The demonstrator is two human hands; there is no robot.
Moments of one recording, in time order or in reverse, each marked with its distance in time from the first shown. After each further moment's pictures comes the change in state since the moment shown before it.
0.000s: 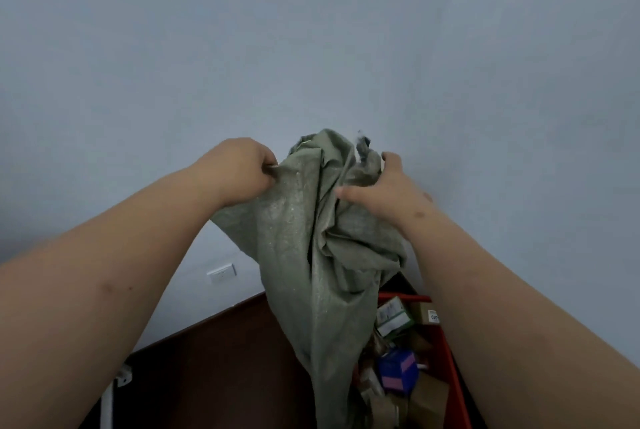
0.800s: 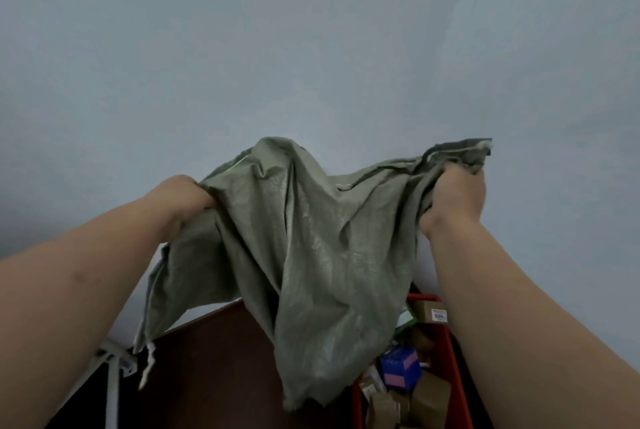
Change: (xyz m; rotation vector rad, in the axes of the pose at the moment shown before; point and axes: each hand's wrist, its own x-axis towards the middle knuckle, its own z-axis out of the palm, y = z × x) left_hand -0.020 -0.091 0.035 -0.617 -0.015 -0.670; right_hand 0.011 0.032 -0.013 1.198 0.549 0.153
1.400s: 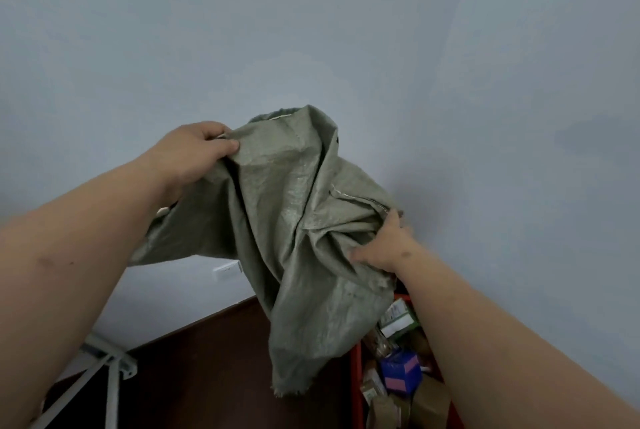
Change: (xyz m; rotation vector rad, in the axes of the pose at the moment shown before) left_hand -0.024 0.048 -0.024 -0.167 -0.046 0.418; right_hand -0.035 0.052 -0.001 -1.391 -0.583 0.168
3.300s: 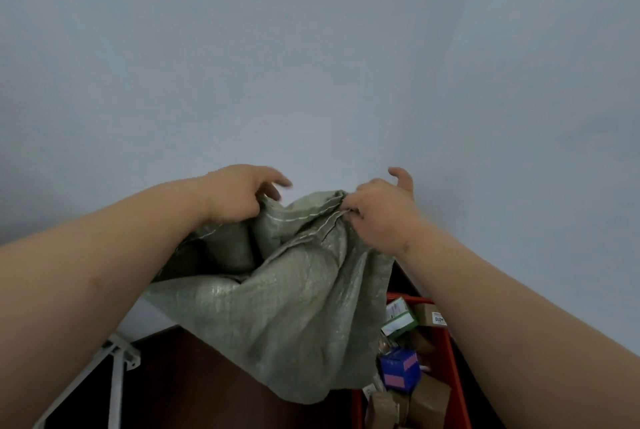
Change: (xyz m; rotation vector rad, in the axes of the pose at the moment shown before) left_hand -0.042 -0.002 0.027 0.598 -0.415 0.140; right_hand -0.033 -0.025 -0.017 -0.682 0.397 -0.788
